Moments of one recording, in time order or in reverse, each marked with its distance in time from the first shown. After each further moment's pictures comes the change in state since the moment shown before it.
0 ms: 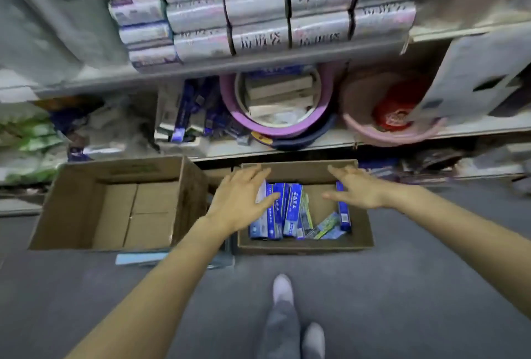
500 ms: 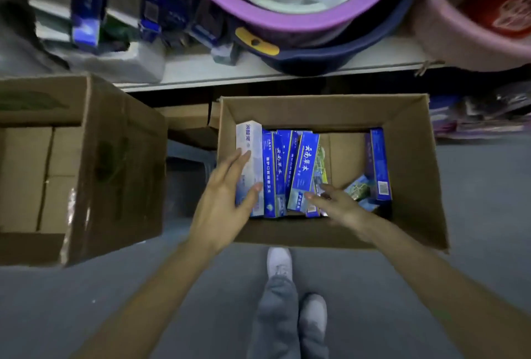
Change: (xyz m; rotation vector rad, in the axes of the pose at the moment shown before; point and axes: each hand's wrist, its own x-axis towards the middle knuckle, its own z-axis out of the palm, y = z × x) left_hand 0.060 -0.081 0.237 -0.561 0.049 -0.296; right_hand 0.216 0.046 0.222 0.763 -0.126 0.288
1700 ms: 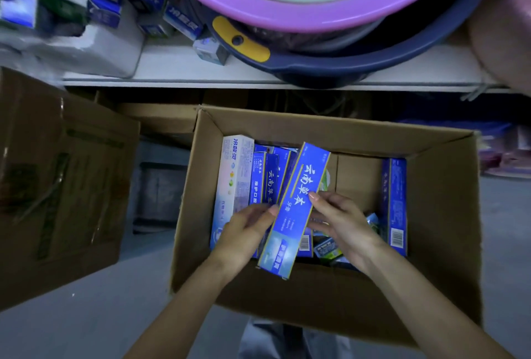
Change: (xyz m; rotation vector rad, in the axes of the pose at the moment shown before) left_hand 0.066 0.011 0.094 -0.671 -0.176 -0.656; right_hand 0.099 0.017 -0.027 0.721 -0.087 -0.083
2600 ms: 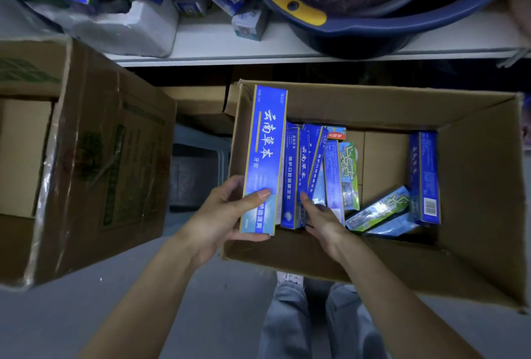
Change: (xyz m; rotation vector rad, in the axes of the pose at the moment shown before) left_hand -0.043 0.000 -0.095 -0.284 -0.155 -0.061; right_hand 0.022 0.097 0.069 -0.166 0.156 0.312
